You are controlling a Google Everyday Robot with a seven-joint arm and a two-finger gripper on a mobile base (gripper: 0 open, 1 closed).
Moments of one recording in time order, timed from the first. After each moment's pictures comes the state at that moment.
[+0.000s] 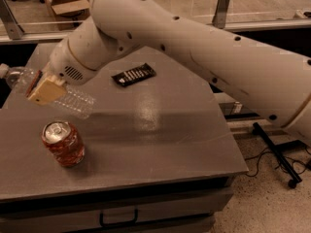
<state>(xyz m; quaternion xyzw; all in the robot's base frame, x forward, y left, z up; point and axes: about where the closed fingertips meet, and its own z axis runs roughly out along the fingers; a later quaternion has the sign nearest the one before) 0.501 0.246 0.927 -0.66 0.60 0.29 0.35</state>
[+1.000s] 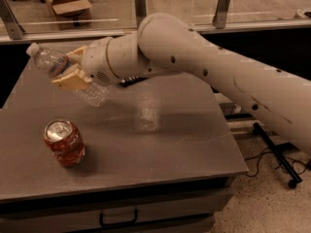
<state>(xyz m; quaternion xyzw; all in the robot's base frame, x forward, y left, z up) 0.543 0.207 0.940 -0.59 0.56 0.29 0.50</state>
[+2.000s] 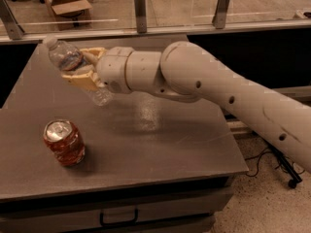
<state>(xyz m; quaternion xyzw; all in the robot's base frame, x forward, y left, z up) 0.546 0.175 0.955 -0.51 0.55 0.30 0.59</state>
